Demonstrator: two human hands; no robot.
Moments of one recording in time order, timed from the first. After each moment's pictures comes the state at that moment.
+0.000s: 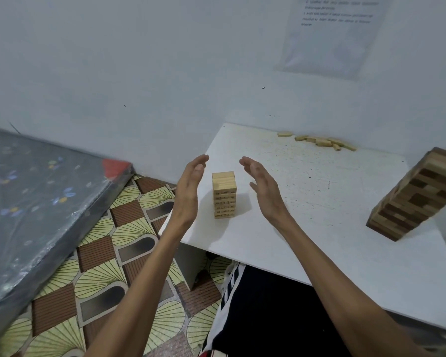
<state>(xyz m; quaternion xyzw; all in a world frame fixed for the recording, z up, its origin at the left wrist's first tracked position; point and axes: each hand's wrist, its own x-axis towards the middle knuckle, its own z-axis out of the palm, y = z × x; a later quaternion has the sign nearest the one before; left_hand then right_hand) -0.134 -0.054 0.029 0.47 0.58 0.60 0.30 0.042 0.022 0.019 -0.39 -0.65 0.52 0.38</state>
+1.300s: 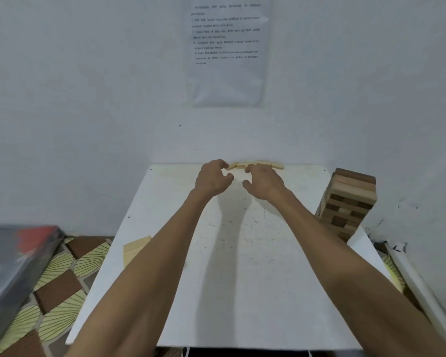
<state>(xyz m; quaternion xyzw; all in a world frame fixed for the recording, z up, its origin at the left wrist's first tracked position) 0.017 0.205 0.056 0.67 0.65 0.26 0.23 0.184 0.204 0.056 -0.64 -0.75 0.14 0.10</state>
